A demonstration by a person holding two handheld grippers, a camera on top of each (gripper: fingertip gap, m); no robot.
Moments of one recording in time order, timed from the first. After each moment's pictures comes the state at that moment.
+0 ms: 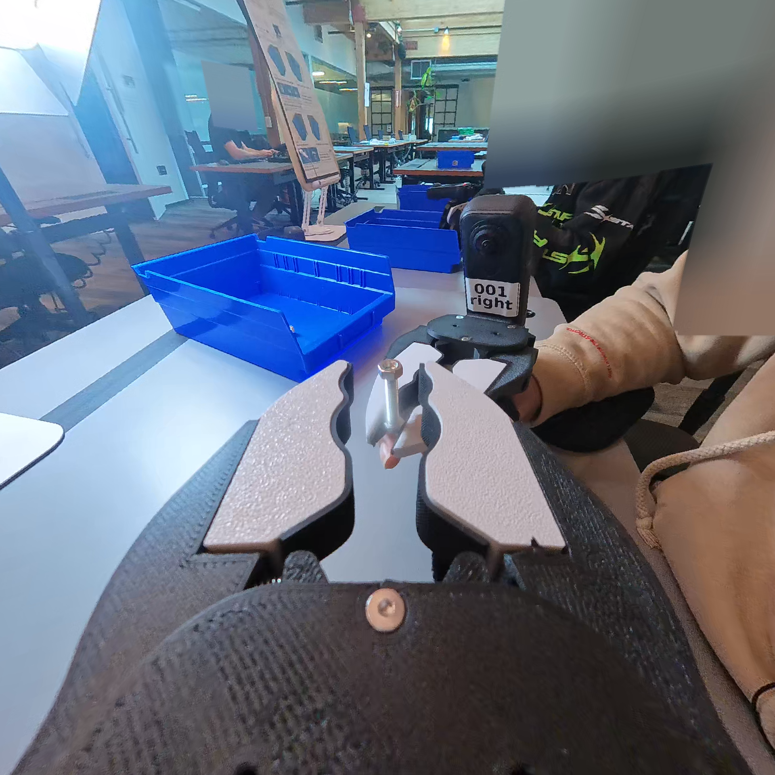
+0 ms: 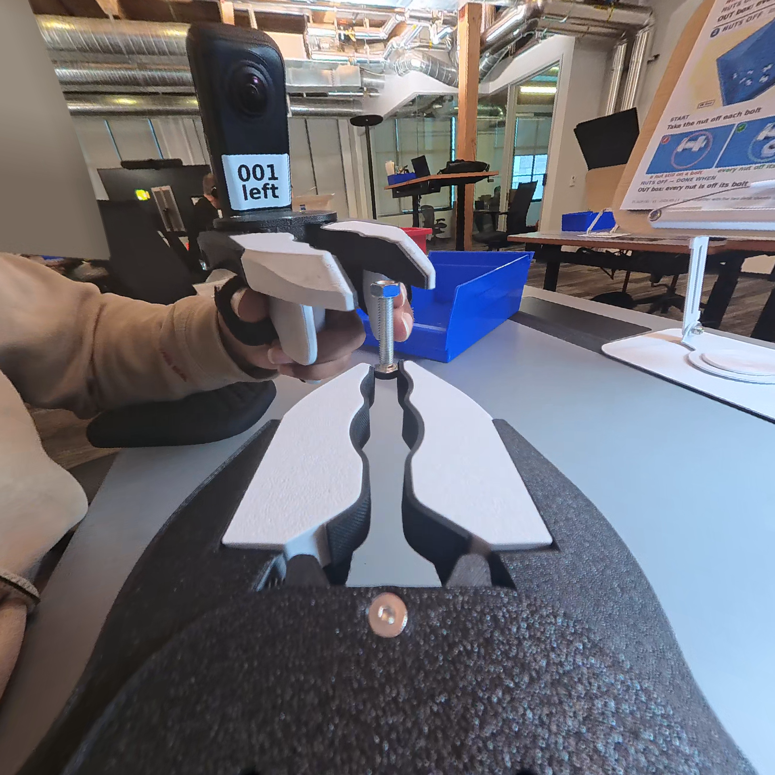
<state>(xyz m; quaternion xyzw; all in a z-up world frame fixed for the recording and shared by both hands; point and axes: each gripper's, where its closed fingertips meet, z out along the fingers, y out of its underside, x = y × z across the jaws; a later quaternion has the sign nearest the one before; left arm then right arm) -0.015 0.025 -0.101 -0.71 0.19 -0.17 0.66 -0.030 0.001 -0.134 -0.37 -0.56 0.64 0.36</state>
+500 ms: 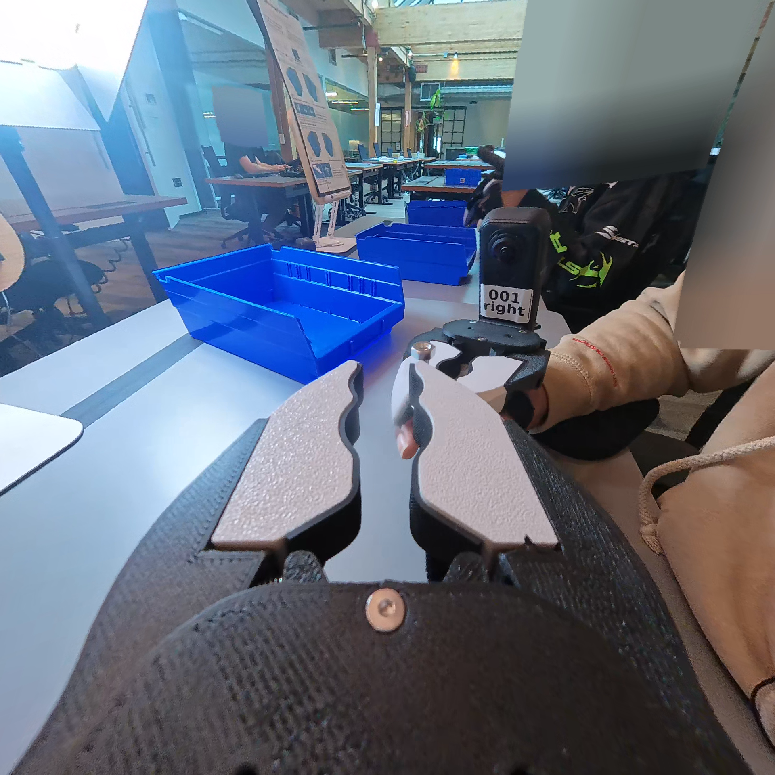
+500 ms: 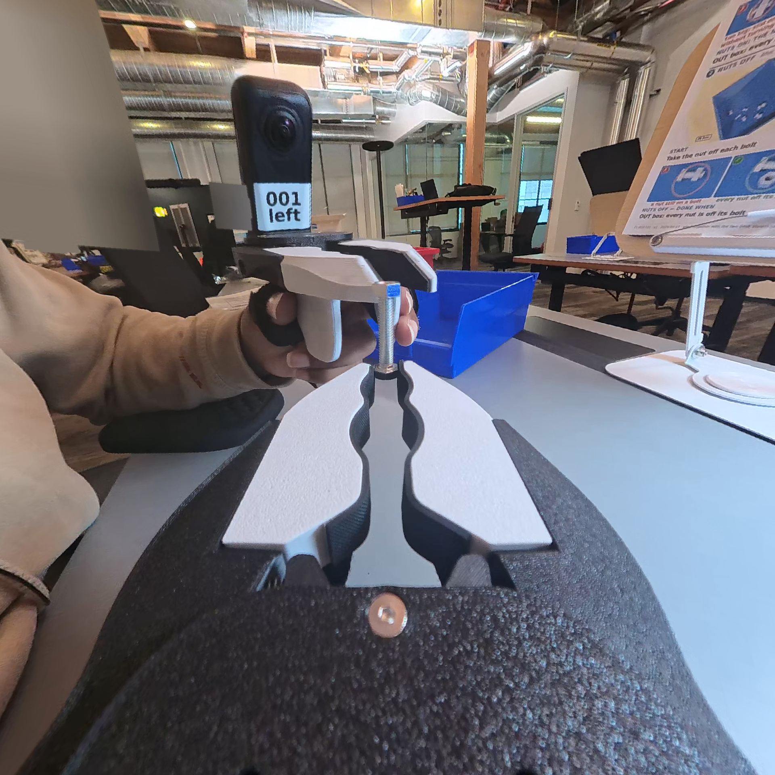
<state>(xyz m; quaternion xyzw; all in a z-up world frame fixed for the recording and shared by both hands) -0.028 0.021 -0.096 -0.70 0.17 -0.17 0.67 -0.025 0.000 -0.126 -0.35 -0.56 0.66 0.36</state>
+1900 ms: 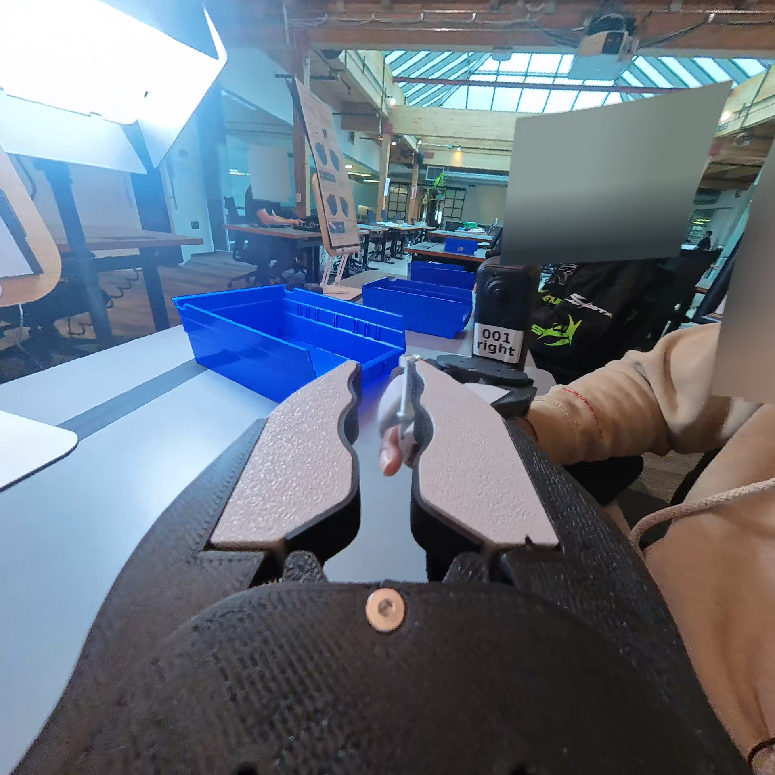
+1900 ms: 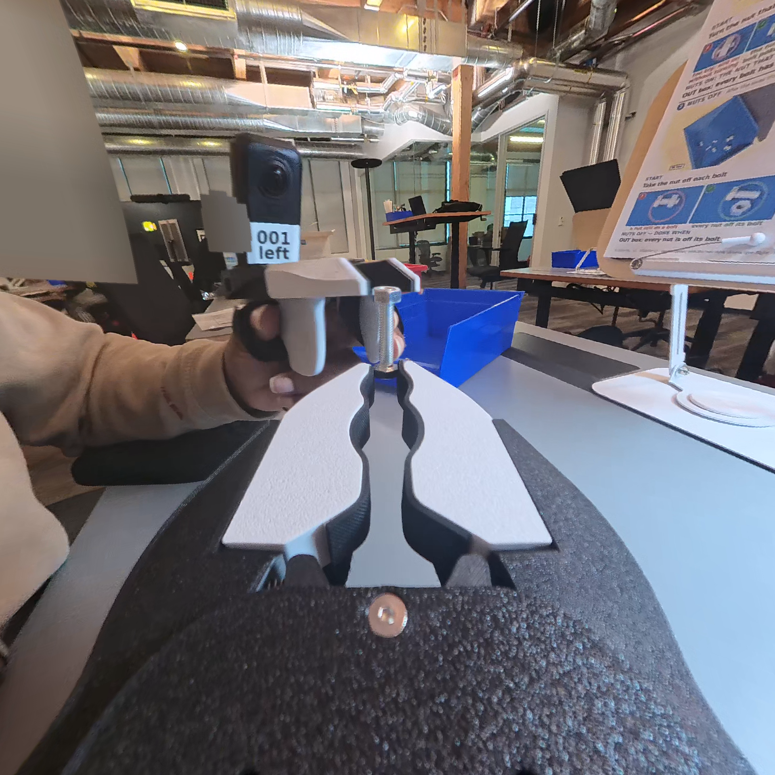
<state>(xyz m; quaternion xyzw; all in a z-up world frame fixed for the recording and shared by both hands) -0.041 0.017 -0.078 -0.66 0.12 -0.20 0.71 -0.039 0.002 -0.111 -0.35 -0.54 0.66 0.38</state>
